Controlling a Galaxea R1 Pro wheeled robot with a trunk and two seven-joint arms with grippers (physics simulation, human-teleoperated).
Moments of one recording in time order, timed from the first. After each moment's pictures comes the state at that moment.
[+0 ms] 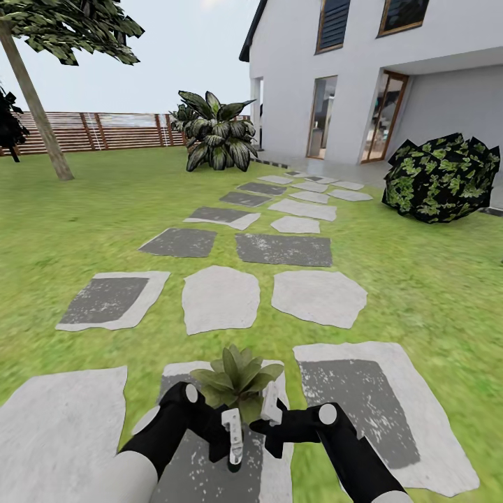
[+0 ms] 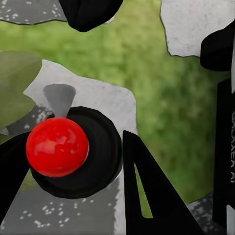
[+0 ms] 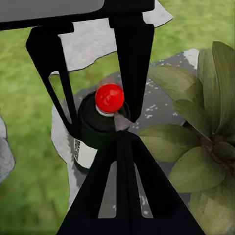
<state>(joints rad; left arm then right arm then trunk) -0.57 -0.15 -0.06 -0.75 -1.01 0.08 -1.20 -0.43 0.11 0.10 -0.91 0.64 -0.07 1.01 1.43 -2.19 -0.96</state>
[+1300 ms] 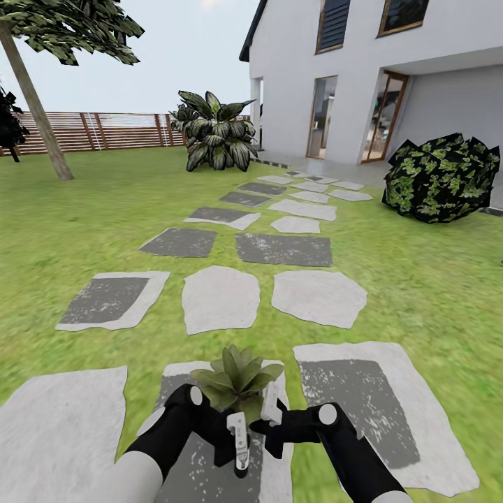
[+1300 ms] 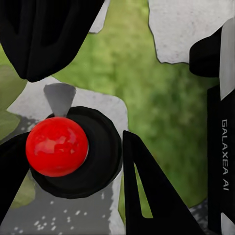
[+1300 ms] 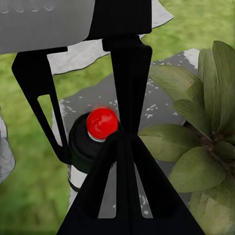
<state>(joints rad) -0.58 -0.17 -0.06 -0.72 -1.01 0.06 -1.21 -0.43 0.11 0.10 -0.91 0.64 -0.07 1.01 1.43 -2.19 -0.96</state>
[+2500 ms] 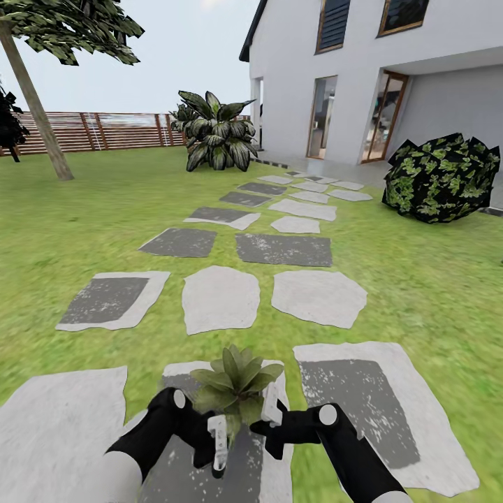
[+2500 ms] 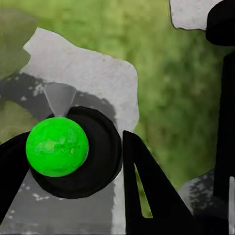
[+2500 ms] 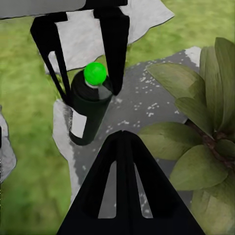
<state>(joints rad) -0.58 -0.07 -0.11 -0.69 -0.96 0.06 -1.17 -0.43 0.11 0.10 -0.91 0.64 -0.07 1.01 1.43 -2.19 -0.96</state>
